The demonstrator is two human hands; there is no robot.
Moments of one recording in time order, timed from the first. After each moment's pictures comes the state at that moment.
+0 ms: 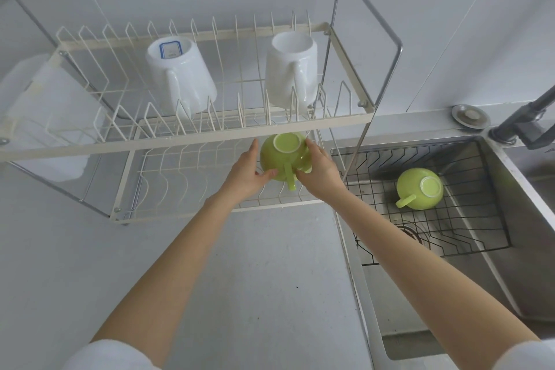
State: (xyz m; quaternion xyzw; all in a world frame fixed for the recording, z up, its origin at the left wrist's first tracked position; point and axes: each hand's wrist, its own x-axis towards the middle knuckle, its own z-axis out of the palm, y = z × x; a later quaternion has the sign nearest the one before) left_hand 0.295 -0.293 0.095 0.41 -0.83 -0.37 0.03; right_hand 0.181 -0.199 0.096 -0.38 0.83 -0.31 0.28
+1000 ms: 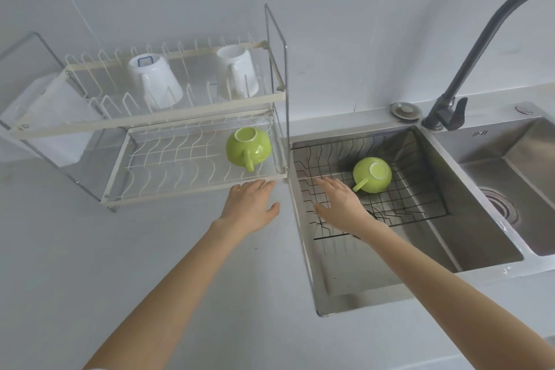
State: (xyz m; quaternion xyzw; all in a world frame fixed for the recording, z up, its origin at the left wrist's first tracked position) left_hand 0.309 -0.143 0.113 0.30 -0.95 -0.10 -0.06; right_hand 0.167 -0.021 0.093 -0.46 0.85 -0.17 0.22
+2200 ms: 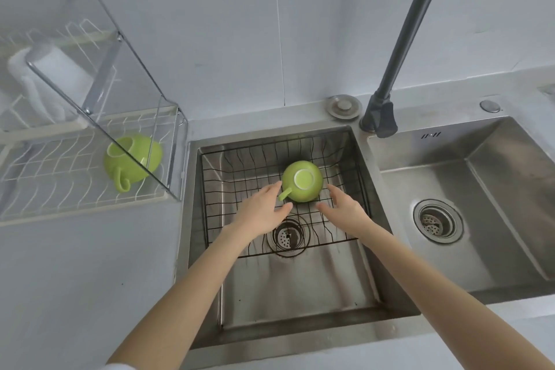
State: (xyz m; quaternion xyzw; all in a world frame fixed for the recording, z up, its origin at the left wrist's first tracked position) left_hand 0.062 -0.043 0.067 0.35 -0.89 -0.26 -0.12; right_hand -0.065 0.069 0.056 -0.29 0.83 -0.26 0.41
